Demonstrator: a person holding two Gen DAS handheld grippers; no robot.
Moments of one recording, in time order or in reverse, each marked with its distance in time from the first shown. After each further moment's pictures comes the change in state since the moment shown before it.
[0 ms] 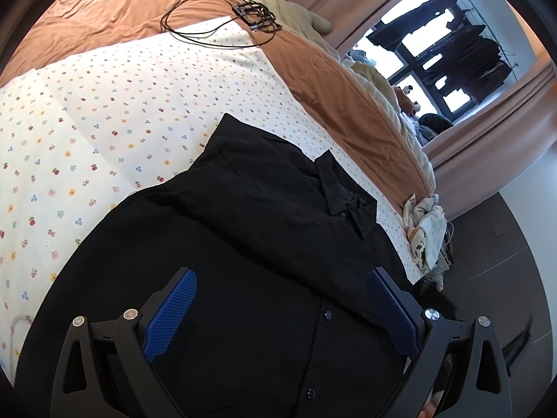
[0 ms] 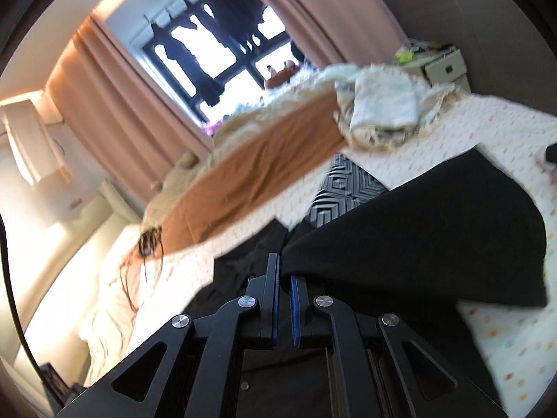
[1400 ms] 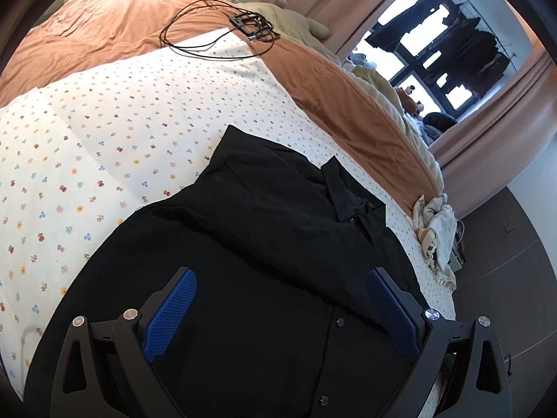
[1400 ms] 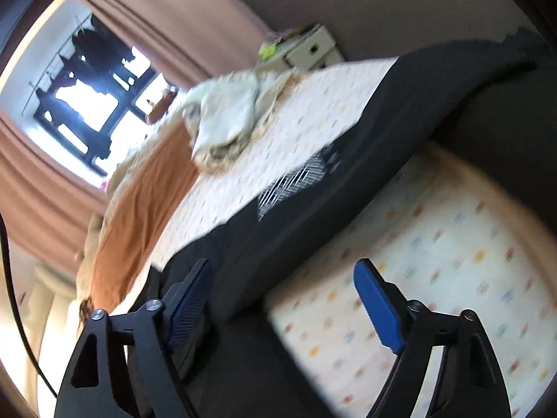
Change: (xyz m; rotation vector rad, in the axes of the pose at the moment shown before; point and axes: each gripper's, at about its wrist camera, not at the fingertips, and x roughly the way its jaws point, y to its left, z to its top) left arm -0.001 -0.004 0.000 0.053 -0.043 0.045; right arm -0.074 -0.160 0.013 0.352 -0.080 -0.360
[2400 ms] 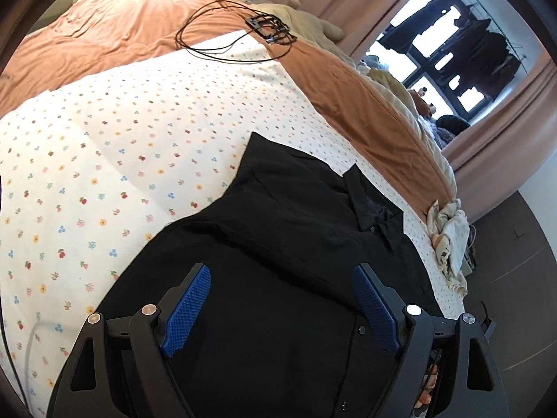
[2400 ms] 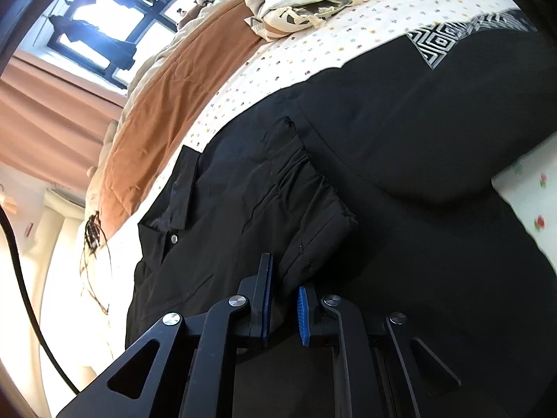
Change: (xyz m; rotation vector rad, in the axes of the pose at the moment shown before) left arm -0.003 0.026 0.014 -0.024 0.000 0.058; right arm 0.132 0.127 -0.102 -0.123 0.375 0.113
